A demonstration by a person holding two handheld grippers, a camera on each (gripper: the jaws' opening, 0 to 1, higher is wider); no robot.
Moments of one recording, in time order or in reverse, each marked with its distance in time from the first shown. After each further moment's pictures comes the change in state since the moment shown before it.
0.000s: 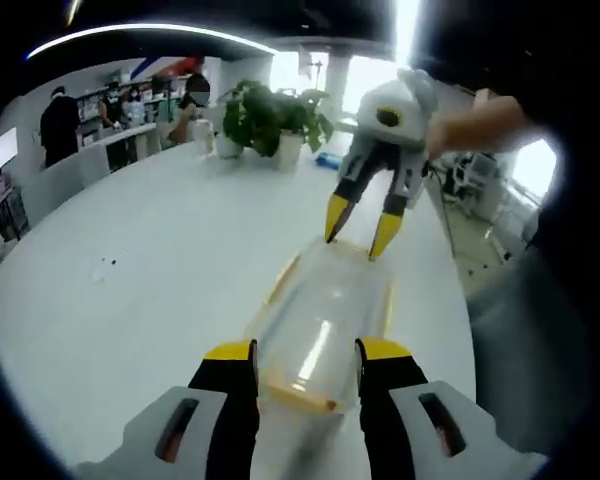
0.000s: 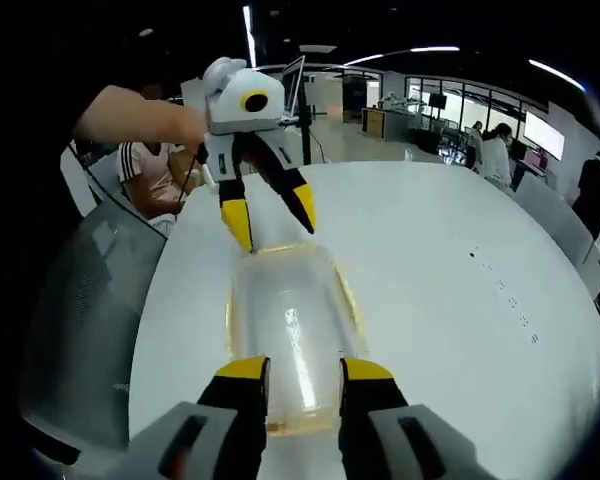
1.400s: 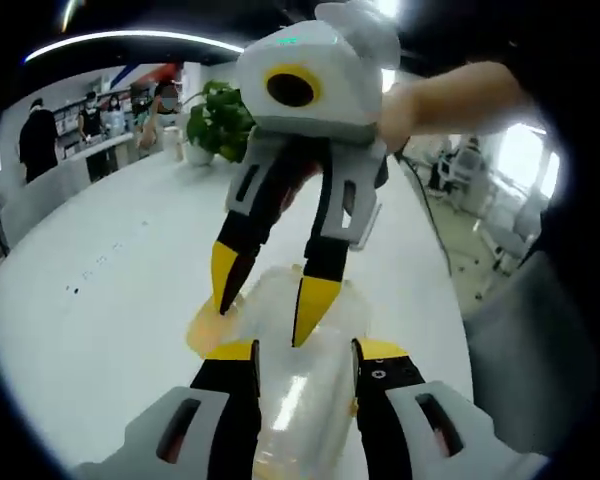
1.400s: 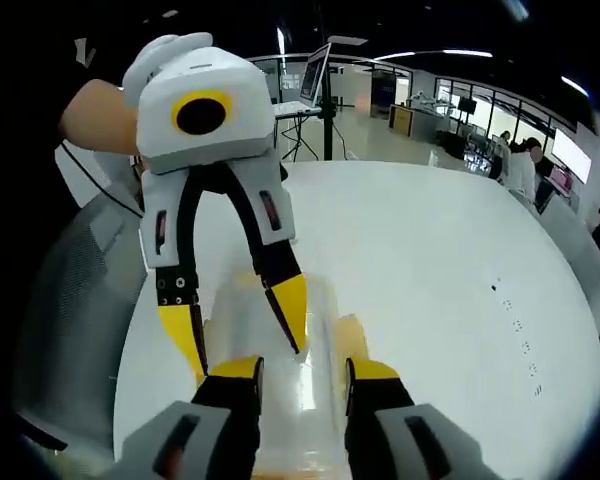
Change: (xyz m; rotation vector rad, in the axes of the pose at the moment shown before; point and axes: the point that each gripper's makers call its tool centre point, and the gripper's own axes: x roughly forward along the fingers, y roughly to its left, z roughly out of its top) left arm 0.044 -0.033 0.016 0.042 0.004 -0.044; right arm 0.032 -0.016 0.027 -0.090 0.058 0.070
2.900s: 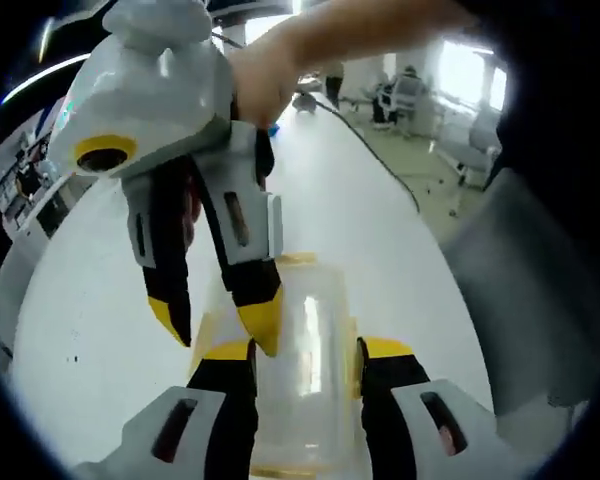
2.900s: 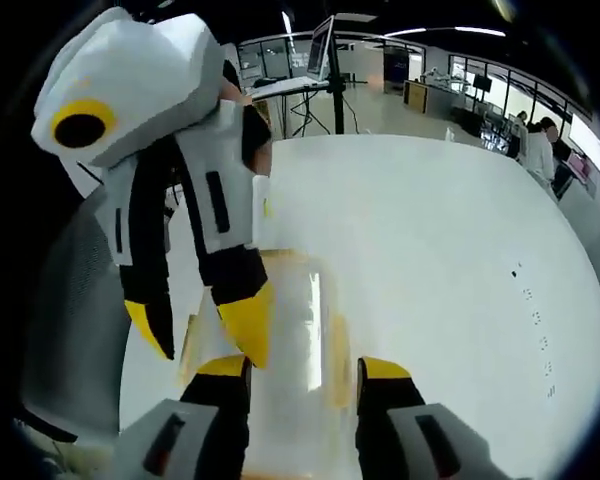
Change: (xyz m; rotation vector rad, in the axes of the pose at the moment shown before) left arm 0.004 -0.024 -0.009 0.382 0.204 -0.101; right arm 0.011 -0.005 -0.011 0.031 0.102 0.083
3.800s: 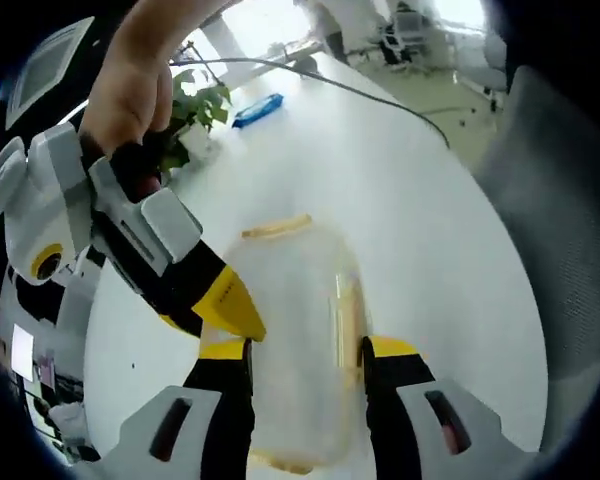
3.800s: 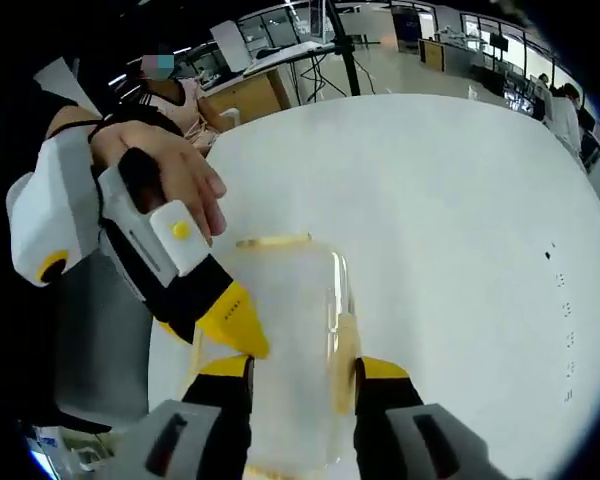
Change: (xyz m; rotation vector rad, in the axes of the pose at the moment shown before) left arm 0.011 -0.002 -0.024 0.182 0.138 0.239; right arm 0.009 0.001 -0.002 0.046 0.194 0.165
